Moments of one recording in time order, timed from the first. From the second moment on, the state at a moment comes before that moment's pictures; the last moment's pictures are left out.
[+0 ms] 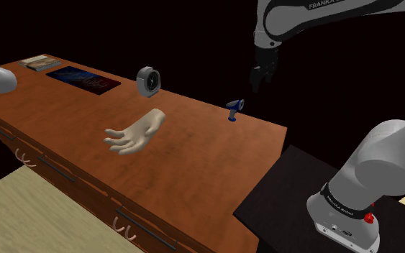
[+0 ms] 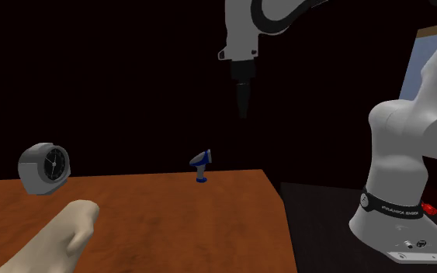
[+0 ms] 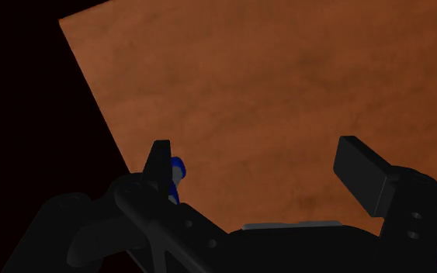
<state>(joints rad) -0.05 -0.39 -0.07 -2.32 -0.15 1.87 -0.05</state>
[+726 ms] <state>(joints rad) -0.08 0.06 -0.13 -2.06 -0.18 2.01 -0.16</state>
